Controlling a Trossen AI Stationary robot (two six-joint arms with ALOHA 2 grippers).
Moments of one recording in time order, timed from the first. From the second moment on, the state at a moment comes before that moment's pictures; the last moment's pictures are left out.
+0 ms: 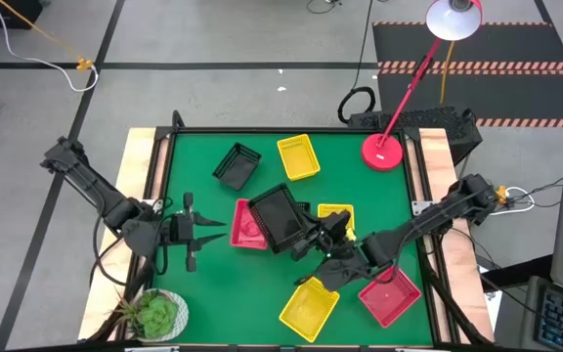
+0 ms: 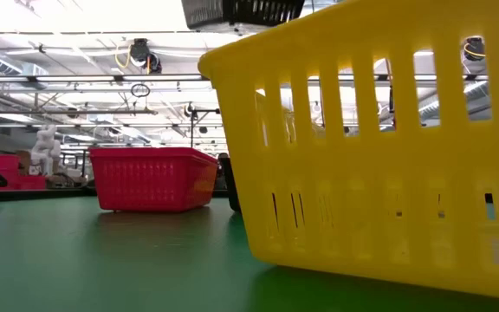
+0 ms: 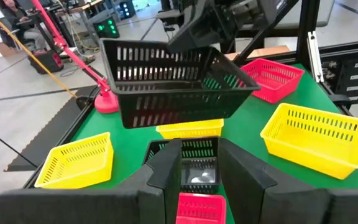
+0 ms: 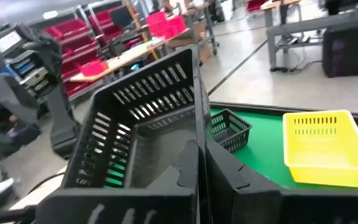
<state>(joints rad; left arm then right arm) -0.69 0.93 0.78 -0.24 -0.79 -0.09 0.49 1.66 1.26 -0.22 1.26 0.98</state>
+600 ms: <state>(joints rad) -0.69 0.91 0.78 -0.24 -0.78 -0.07 0.48 1.80 1.26 -0.43 1.39 1.37</state>
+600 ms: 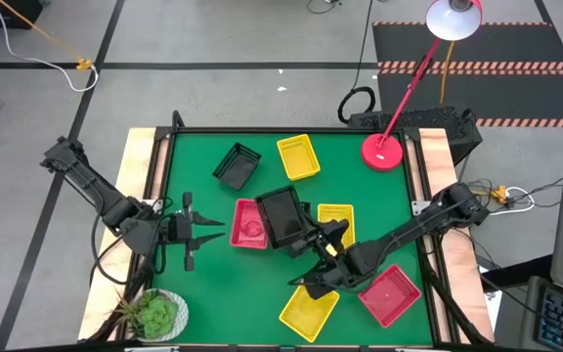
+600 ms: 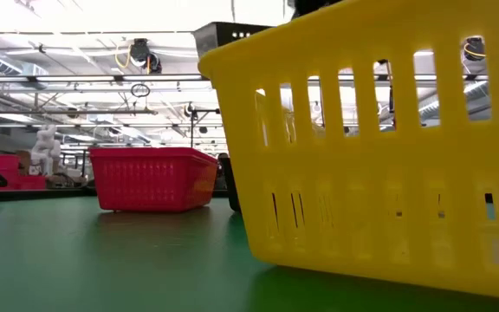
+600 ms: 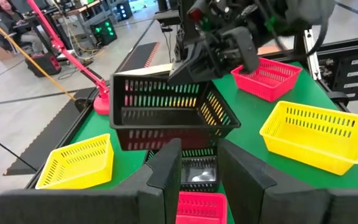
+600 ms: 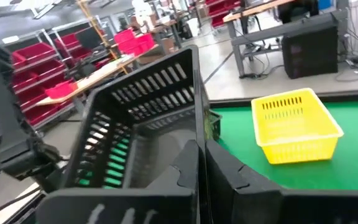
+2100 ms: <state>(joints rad) -0.69 0.91 0.78 -0.23 -0.78 -0.06 0.46 1.83 1.09 -0.46 1.19 1.76</state>
